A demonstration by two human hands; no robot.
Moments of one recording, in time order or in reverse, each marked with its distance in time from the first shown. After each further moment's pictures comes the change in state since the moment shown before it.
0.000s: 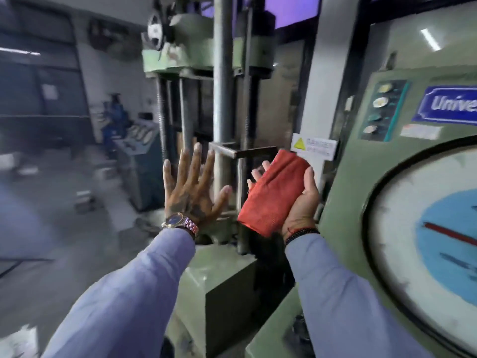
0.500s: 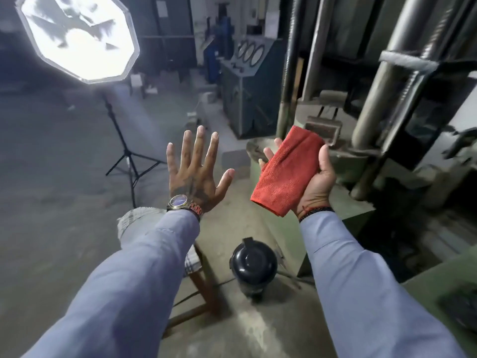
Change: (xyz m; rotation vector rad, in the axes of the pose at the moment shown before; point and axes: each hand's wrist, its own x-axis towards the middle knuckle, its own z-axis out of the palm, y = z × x) left_hand -0.208 -0.356 -0.066 0.306 -0.254 -0.260; right_hand -0.053 0.383 0.068 0.031 -0.081 0.489
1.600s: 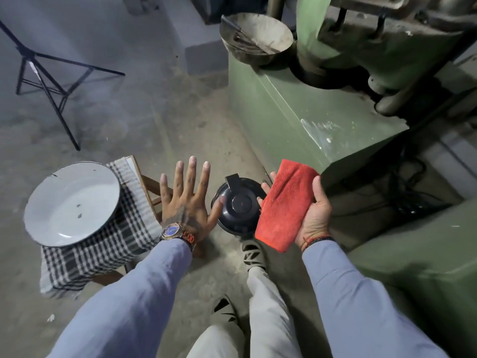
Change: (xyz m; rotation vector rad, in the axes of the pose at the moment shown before) left_hand -0.146 -0.012 0.350 -0.109 -0.514 -0.033; right_hand 0.090 0.168 -0.344 -0.051 0.458 0.265
